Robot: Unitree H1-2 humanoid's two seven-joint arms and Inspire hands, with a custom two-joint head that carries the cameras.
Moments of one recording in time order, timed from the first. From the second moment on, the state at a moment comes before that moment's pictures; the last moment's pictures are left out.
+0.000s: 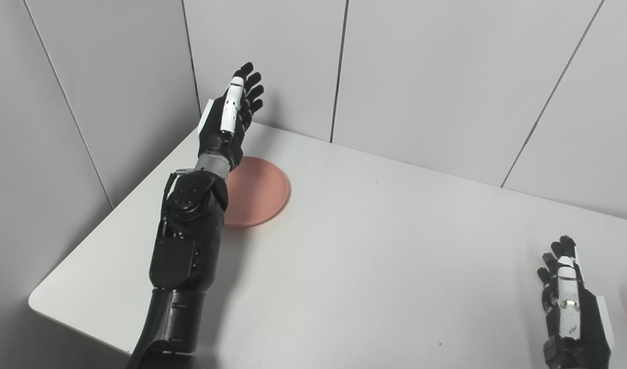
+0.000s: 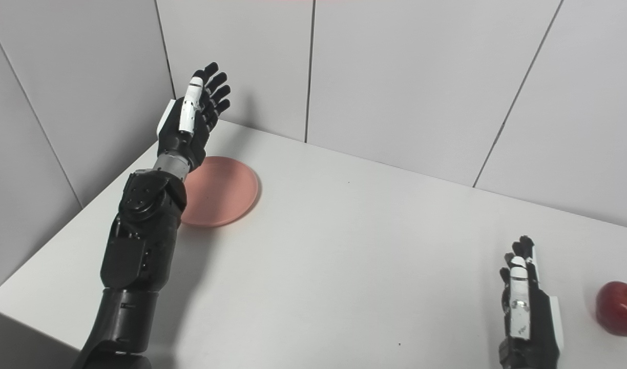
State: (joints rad) left arm -0.47 0.19 0.34 -0.04 -0.22 0.32 0.02; right arm -0.10 -0.05 -0.03 -0.18 0.06 0.20 0.02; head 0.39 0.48
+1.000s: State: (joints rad) left arm -0.48 0.28 0.44 0.11 -0.25 0.29 0.07; right arm -0.10 -0.06 -0.04 -0.19 0.06 0.22 0.02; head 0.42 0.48
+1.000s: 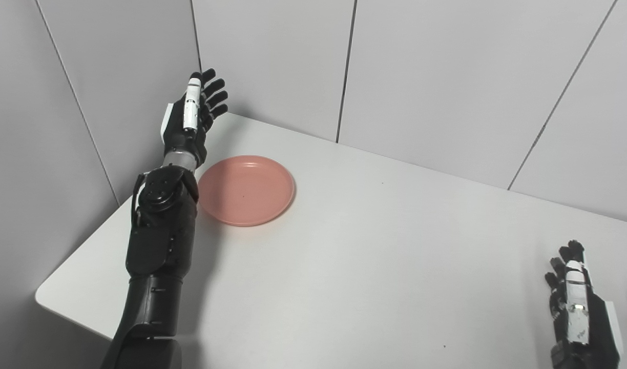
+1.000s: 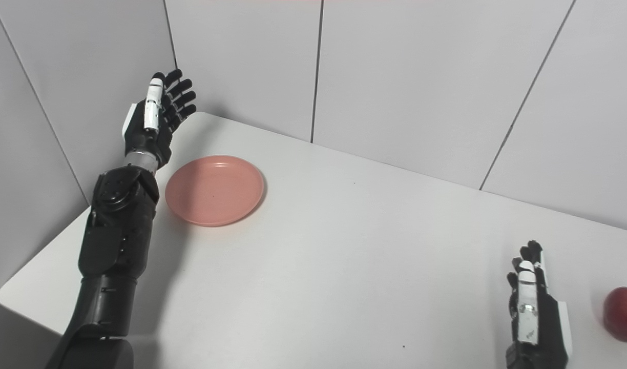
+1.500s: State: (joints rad) left arm -0.47 0.31 0.48 0.17 -0.28 0.25 0.09; right arm -0.10 -0.06 -0.04 -0.19 0.07 0.22 0.02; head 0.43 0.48
